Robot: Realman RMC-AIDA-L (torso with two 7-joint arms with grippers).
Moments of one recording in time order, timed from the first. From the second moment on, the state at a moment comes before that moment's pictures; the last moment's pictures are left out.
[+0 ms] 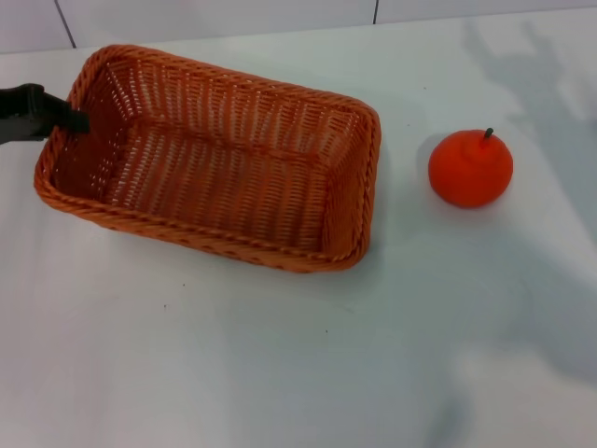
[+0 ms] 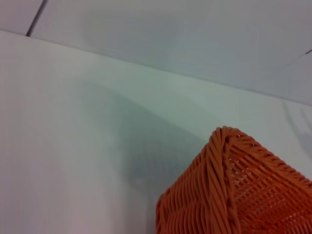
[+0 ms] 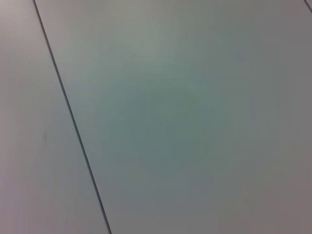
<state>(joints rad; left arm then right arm) -0.80 -1.91 0.48 0.71 2.54 1.50 -2.47 0.36 2.08 -0.94 -0.27 -0.52 -1.32 -2.35</state>
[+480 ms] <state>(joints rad) -0.76 -1.95 0.40 0.69 2.45 1.47 -2.48 0.35 2.08 -0.94 -0.27 -0.52 -1.33 -2.35</state>
